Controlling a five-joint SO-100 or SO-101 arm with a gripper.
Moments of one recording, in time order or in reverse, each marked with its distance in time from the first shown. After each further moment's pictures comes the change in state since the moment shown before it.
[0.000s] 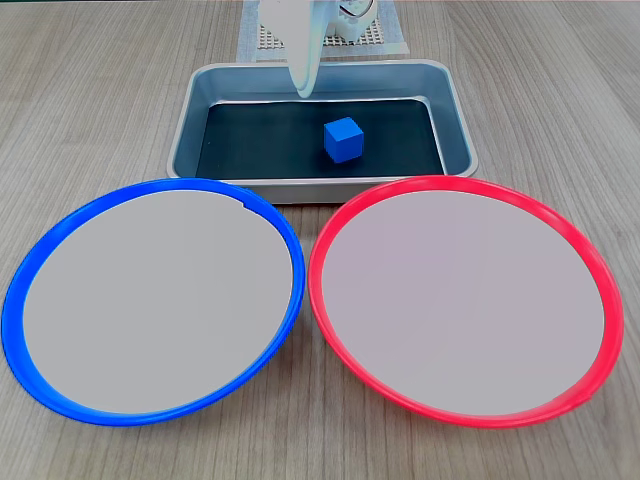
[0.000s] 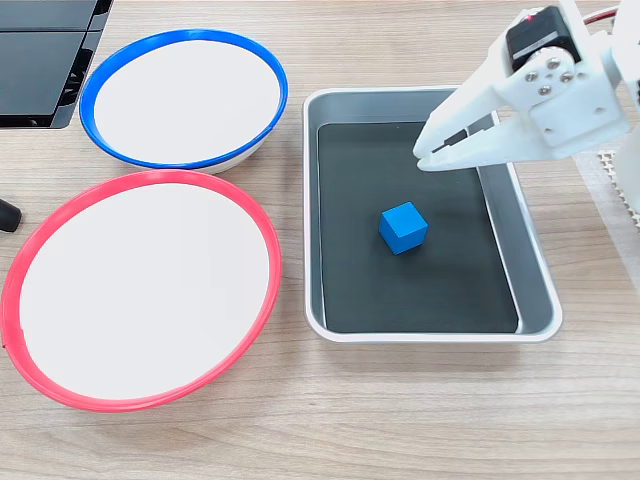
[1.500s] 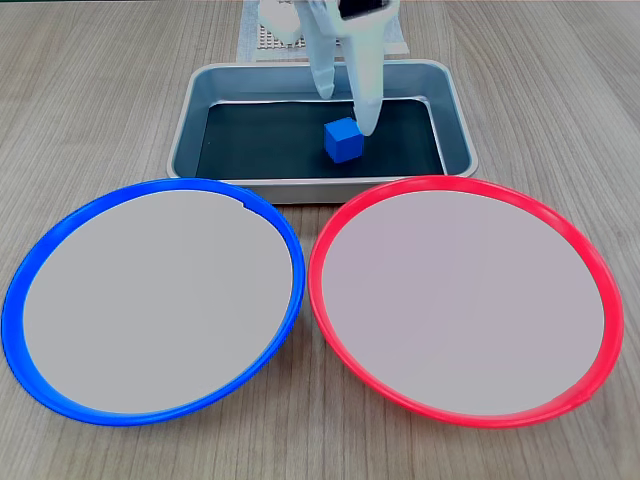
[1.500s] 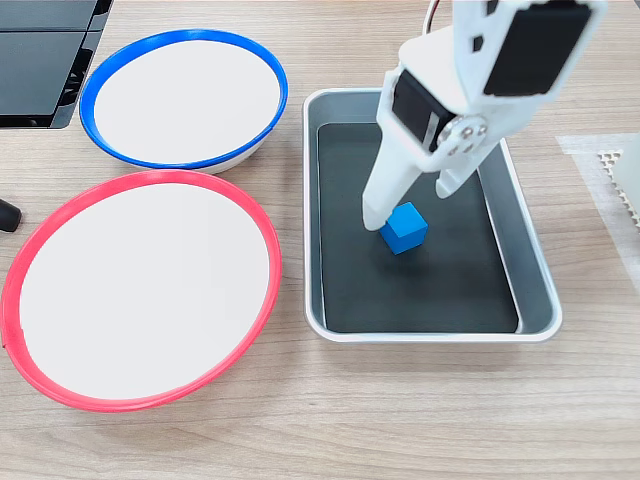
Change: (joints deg) arm -9.9 -88.8 -56.0 16.9 -33.9
